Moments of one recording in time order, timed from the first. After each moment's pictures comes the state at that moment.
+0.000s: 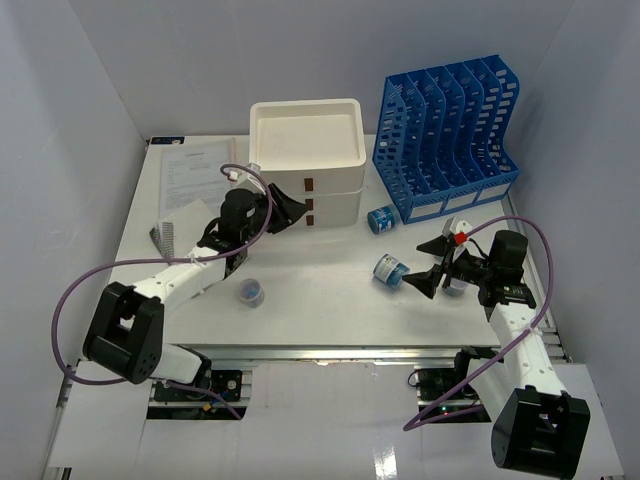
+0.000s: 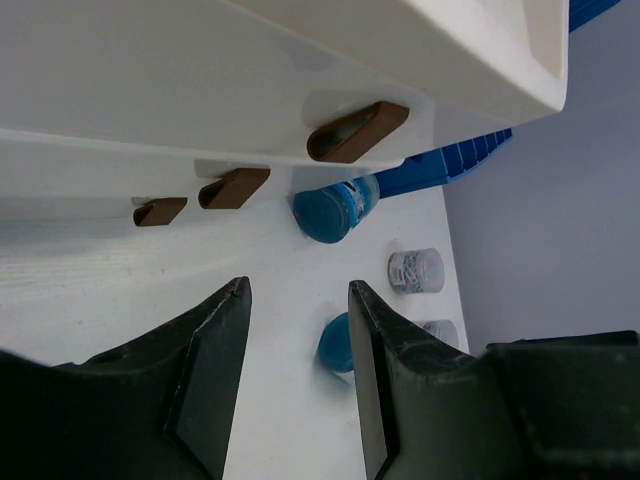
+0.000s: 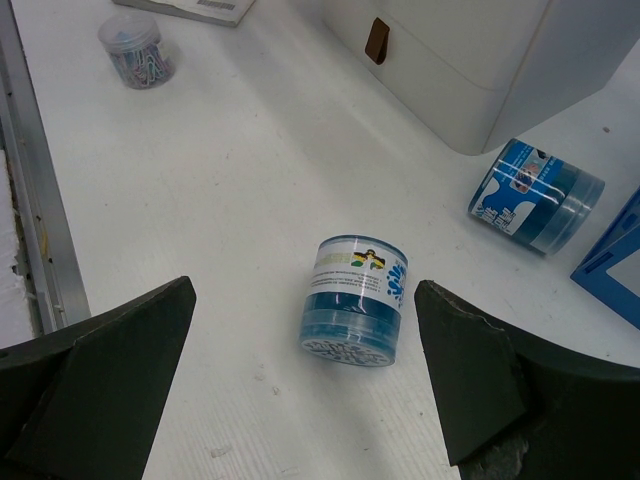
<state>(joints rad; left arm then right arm) -0.44 1.39 0.81 0.30 0.15 -0.83 -0.12 0.85 0.46 -0.11 -1.19 -0.45</state>
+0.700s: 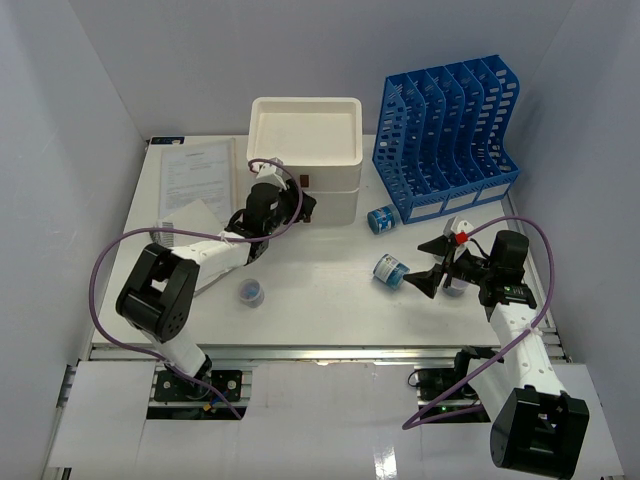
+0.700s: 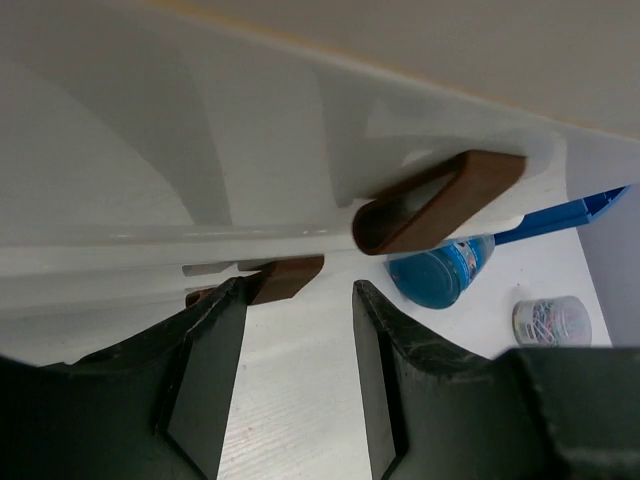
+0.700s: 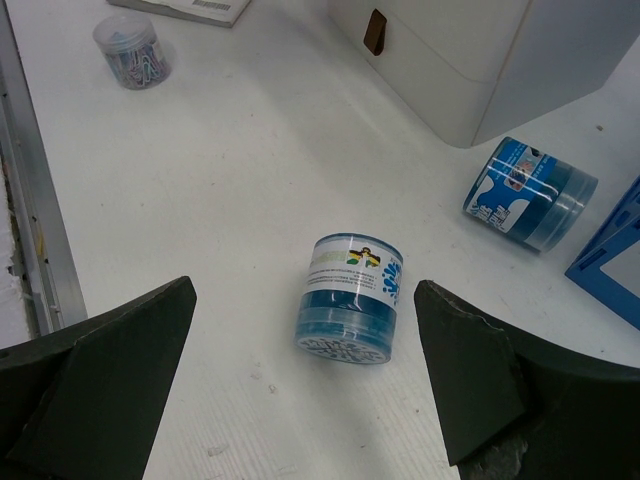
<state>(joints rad) -0.52 1.66 0.93 0.45 -0.05 -0.59 -0.13 0.85 0.46 -0.11 -1.20 -0.45</state>
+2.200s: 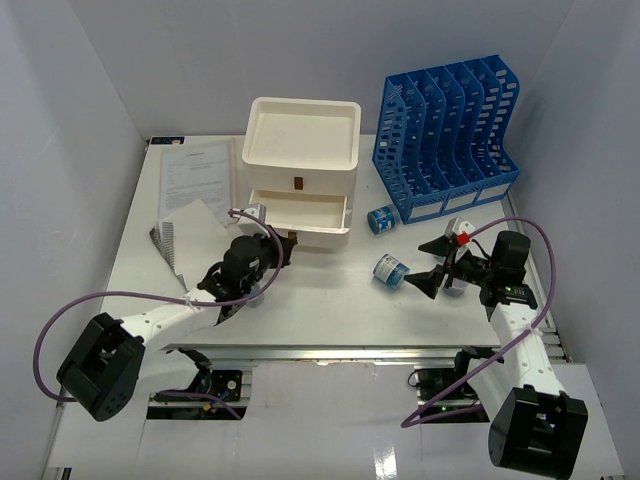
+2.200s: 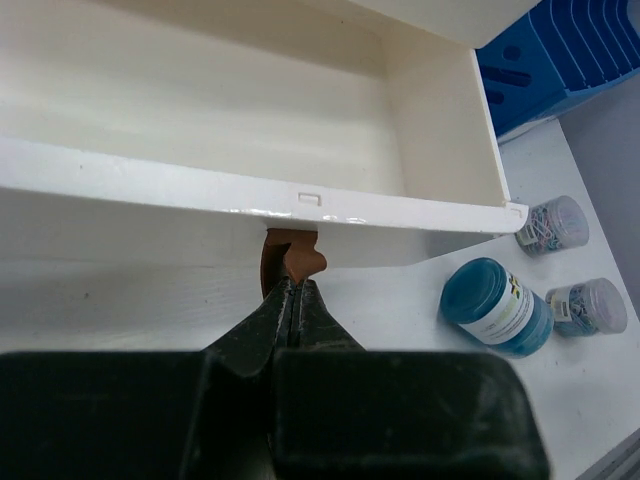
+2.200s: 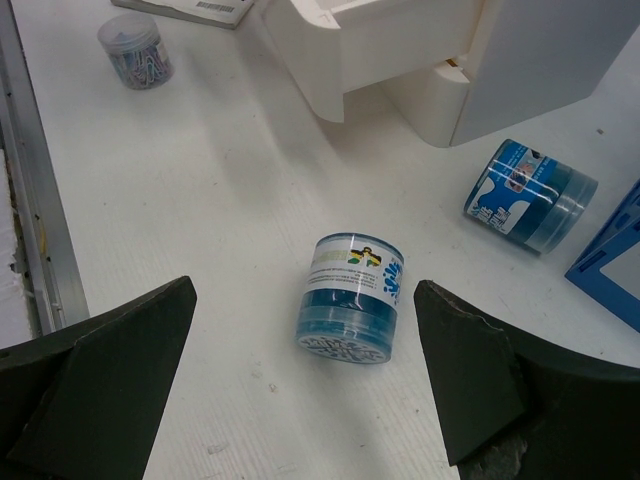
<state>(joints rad) -0.65 1.18 0.48 0.44 -0.20 -0.58 -0.14 0.85 0.46 -0.11 -1.22 -0.46</state>
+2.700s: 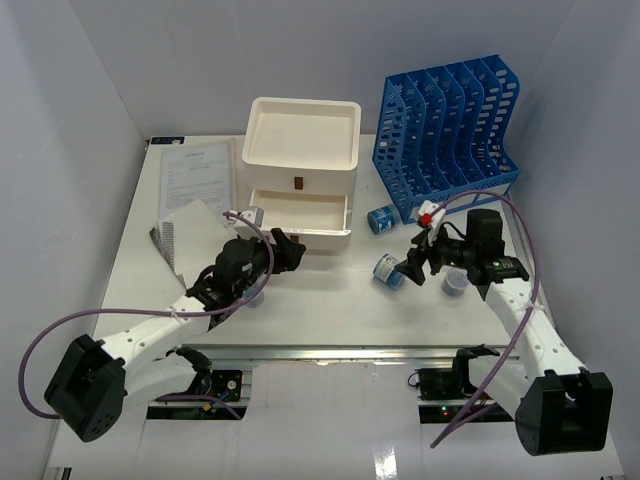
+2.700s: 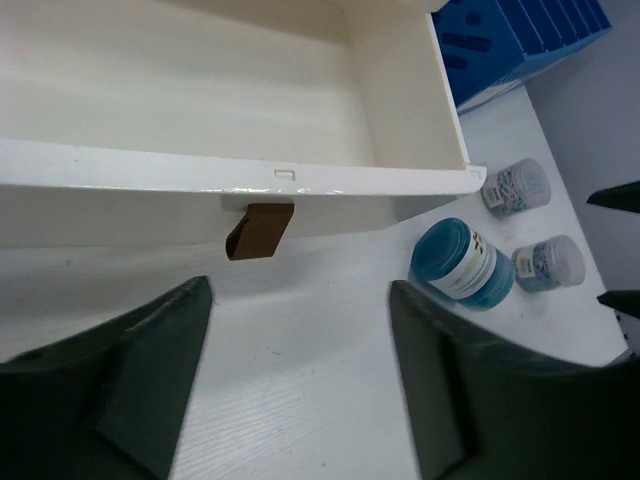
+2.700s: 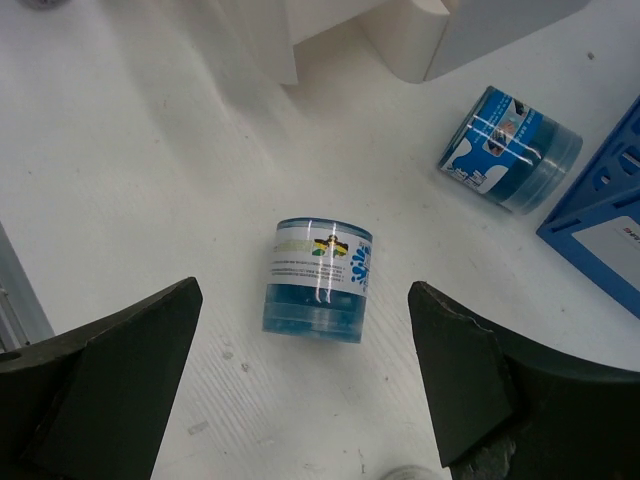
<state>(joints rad) -0.65 1.05 0.48 0.30 -0.12 -0.60 0.10 0.98 0.67 -0.35 -0.83 -0.52</state>
